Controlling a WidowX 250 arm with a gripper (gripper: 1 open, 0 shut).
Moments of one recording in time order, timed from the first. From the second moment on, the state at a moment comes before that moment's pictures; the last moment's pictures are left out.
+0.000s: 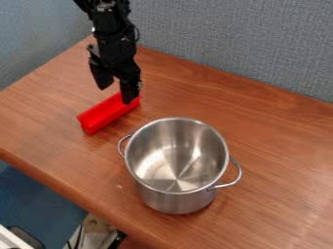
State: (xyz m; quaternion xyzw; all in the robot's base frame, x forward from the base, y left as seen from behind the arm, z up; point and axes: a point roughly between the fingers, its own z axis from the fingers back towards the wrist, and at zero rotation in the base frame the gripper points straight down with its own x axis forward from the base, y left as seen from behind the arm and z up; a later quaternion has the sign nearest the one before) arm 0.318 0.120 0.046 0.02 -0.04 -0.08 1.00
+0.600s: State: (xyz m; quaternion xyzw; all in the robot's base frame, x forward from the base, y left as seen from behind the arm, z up) arm 0.303 0.111 0.059 0.00 -0.03 -0.11 0.99
